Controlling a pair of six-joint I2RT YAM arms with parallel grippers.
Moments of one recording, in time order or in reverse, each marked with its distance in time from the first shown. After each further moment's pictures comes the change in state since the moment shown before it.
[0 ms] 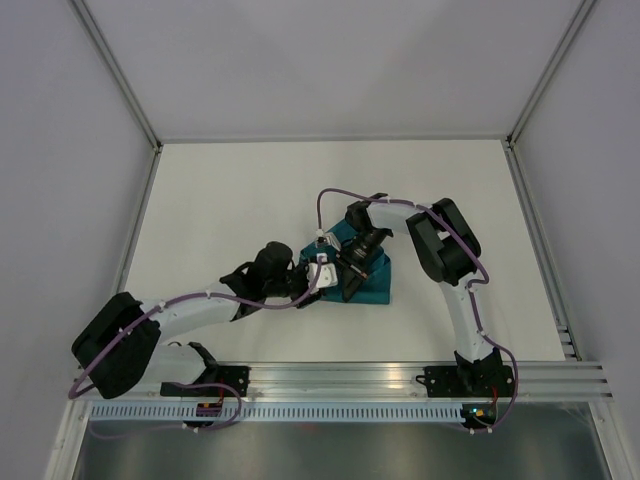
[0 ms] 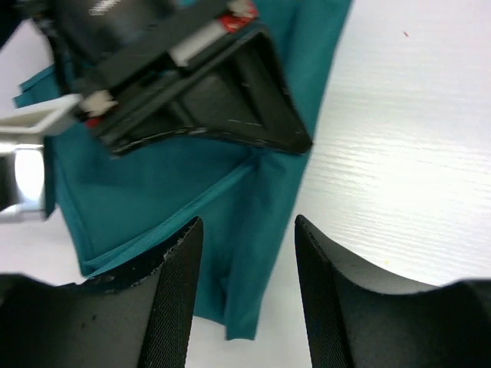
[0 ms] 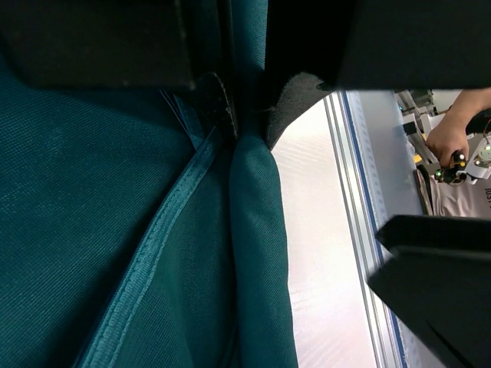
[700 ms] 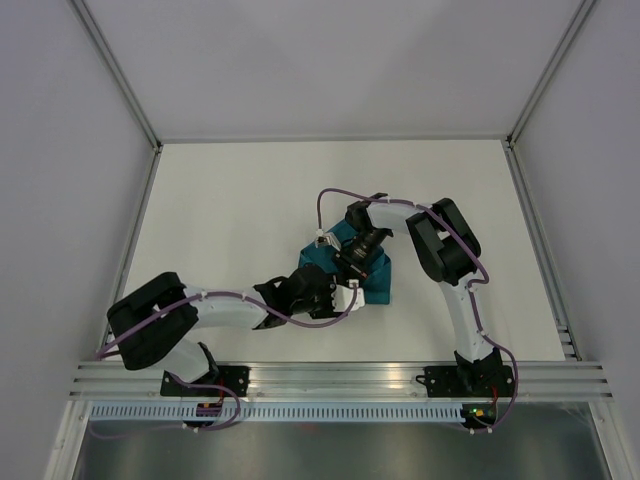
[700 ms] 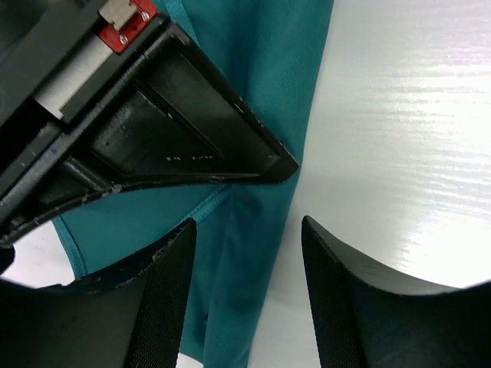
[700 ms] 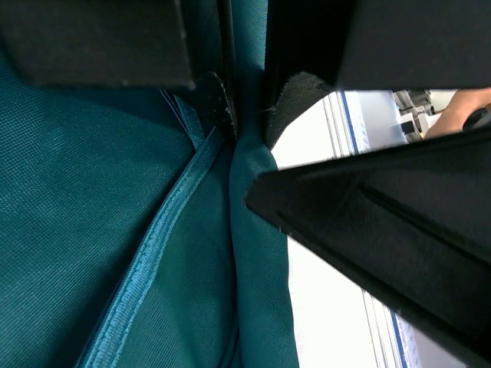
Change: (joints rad) left arm -0.280 0.208 0.026 0.094 -0.382 0.088; right arm 0.000 0.002 0.002 -0.002 0.000 0.006
